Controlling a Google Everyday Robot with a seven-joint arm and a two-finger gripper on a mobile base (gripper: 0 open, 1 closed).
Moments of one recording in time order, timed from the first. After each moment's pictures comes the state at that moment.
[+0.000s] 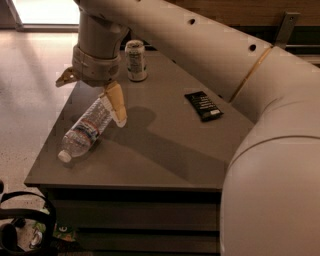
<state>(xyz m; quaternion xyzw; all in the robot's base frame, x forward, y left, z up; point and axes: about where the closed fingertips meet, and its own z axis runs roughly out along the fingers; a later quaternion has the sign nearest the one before) 0.549 0.161 0.879 -0.95 0.24 0.07 0.16</state>
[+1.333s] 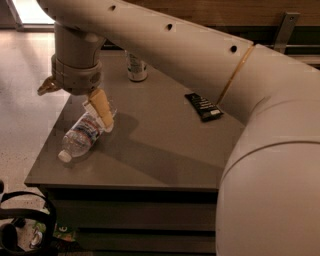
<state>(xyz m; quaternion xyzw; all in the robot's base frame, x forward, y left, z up) 0.535 0.197 0.870 -0.97 0.20 0.04 0.15</state>
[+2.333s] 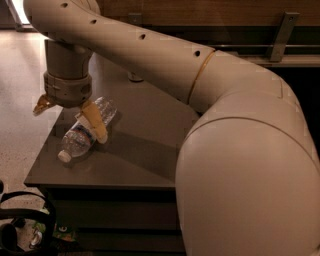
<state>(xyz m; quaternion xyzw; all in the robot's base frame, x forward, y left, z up) 0.516 0.213 0.834 -0.97 0.18 0.12 0.09</state>
